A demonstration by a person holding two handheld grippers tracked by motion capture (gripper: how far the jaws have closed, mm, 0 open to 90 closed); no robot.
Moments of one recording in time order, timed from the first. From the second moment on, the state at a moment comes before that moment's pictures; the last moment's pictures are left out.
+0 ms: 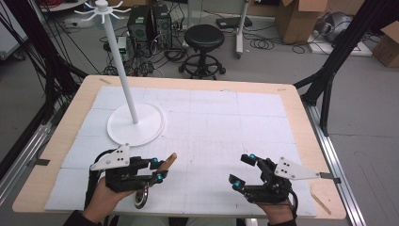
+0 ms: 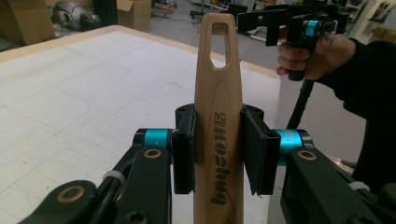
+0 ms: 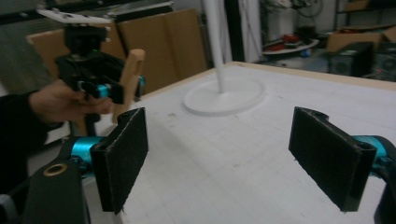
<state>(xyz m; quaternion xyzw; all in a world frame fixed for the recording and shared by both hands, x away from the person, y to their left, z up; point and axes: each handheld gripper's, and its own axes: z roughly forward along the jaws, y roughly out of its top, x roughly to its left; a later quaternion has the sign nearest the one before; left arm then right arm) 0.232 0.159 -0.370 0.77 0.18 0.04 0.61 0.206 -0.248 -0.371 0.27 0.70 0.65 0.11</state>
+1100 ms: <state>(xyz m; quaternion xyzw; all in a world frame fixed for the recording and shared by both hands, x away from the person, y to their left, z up) 0.218 0.148 -0.362 0.76 0.11 -0.02 0.64 0.238 -0.128 -0.341 0.09 0.73 0.67 -0.05</state>
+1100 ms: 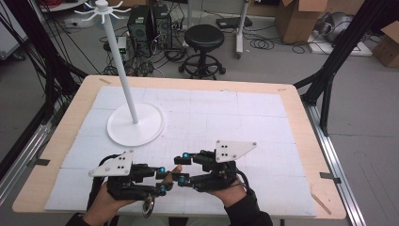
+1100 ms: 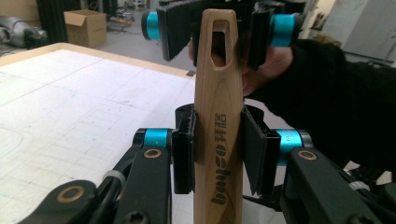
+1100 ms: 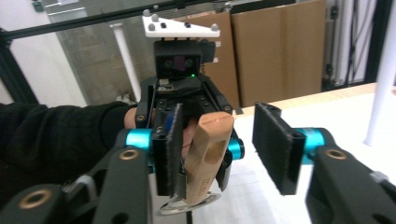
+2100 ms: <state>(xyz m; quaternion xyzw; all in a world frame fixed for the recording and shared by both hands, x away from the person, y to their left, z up) 0.217 0.153 -0.356 0.73 0.10 -0.02 0.68 0.231 -0.114 -0.315 0.08 0.74 0.67 -0.06</state>
